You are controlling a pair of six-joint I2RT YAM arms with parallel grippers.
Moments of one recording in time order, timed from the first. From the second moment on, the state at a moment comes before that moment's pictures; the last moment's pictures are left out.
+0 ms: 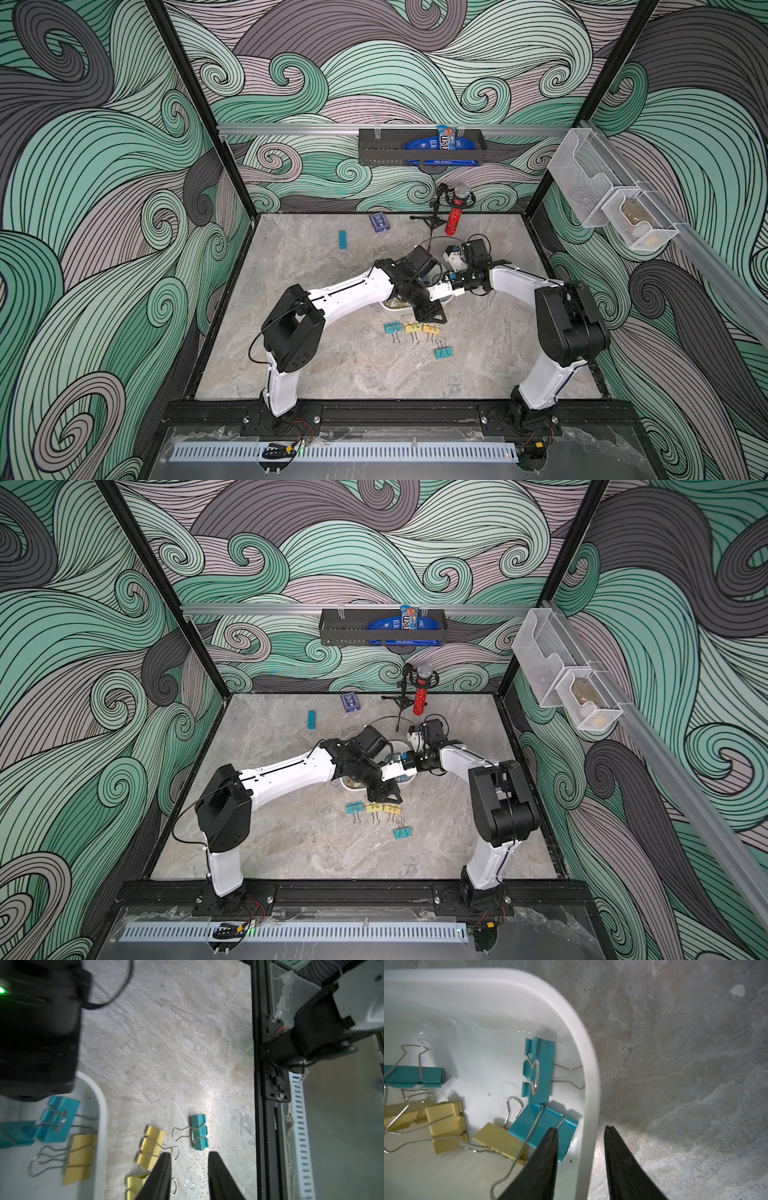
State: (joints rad) left arm -0.85 1.89 1.54 -0.63 0.54 0.32; right arm 0.22 1.77 1.05 -0.38 -0.23 0.06
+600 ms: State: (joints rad) left arm -0.69 2.07 1.56 -0.54 0.48 0.21; right arm 0.22 1.77 1.05 -0.38 -0.24 0.06
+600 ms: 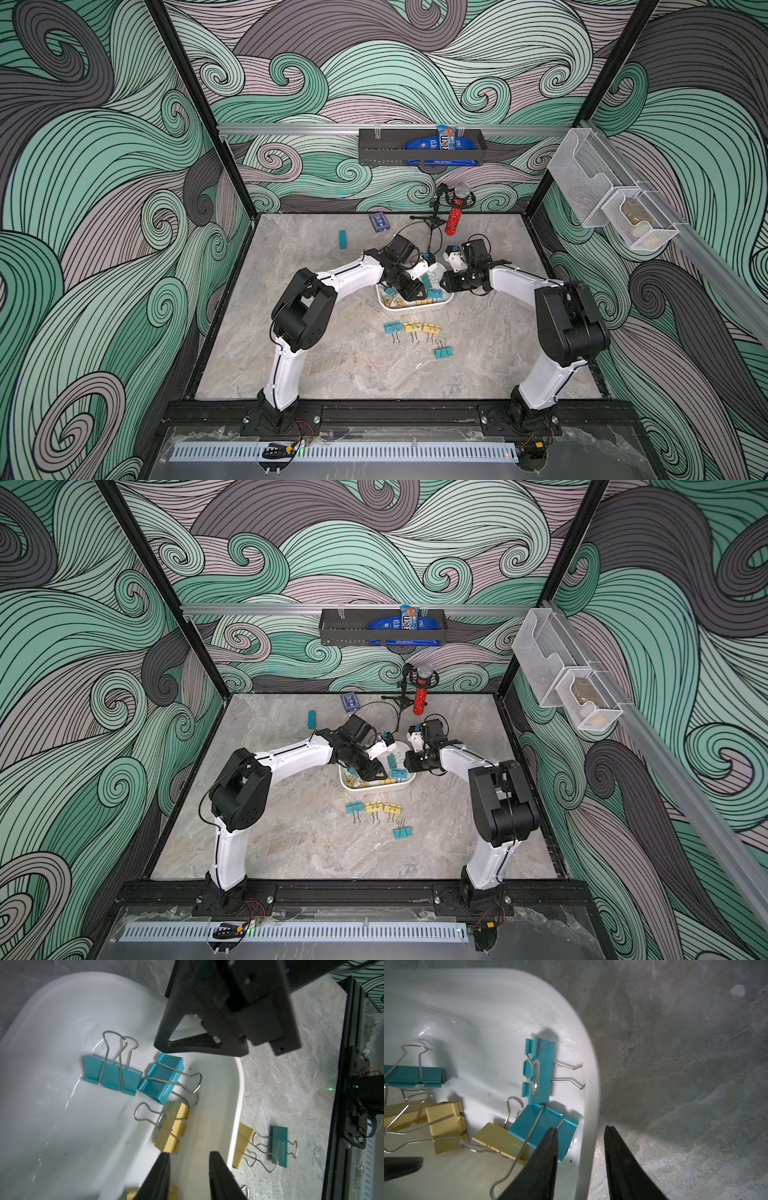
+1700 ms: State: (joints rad) left arm -0.68 2.18 1.62 -0.45 0.44 0.20; right arm 0.22 1.77 1.05 -0.38 -0.24 0.06
